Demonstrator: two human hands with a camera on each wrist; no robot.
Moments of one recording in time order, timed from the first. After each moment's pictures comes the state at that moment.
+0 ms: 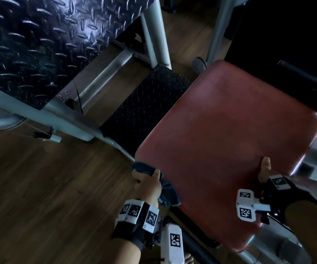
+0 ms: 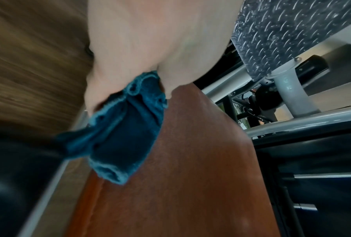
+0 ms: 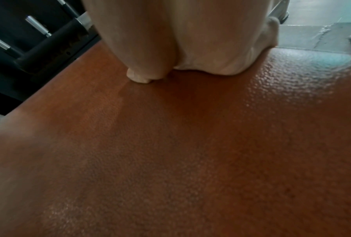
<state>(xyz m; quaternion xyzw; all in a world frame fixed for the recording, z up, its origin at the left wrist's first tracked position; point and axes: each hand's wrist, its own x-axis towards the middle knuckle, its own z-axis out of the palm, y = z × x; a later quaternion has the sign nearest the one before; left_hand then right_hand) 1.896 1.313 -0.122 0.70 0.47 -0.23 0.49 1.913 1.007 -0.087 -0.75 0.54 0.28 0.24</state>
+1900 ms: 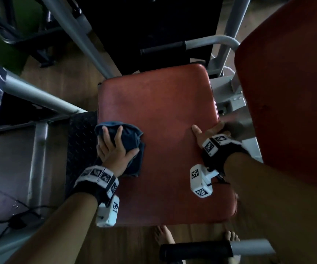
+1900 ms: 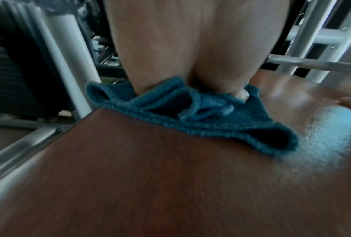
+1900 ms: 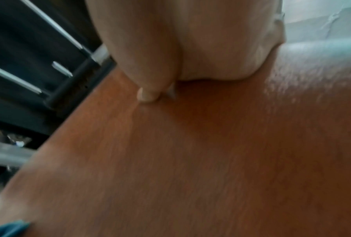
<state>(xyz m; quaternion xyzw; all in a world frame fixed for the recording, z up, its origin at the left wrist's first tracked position) 2.068 1.228 -0.096 0.94 -0.26 -0.22 0.07 1.903 1.003 -0.082 -0.64 0.64 0.22 0.36</state>
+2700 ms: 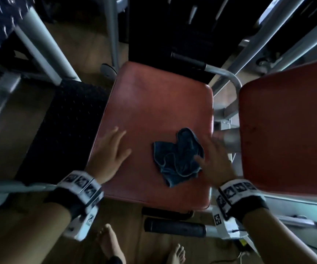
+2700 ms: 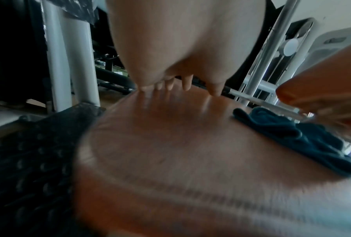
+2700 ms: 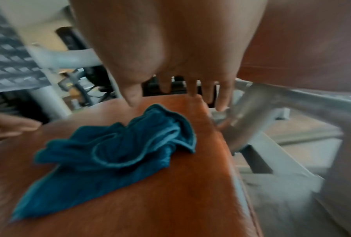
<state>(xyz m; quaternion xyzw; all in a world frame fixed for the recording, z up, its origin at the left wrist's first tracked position) 2.017 1.322 -0.093 0.88 -0.34 -0.19 0.29 1.815 1.054 -0.046 -0.90 0.36 0.10 0.21</state>
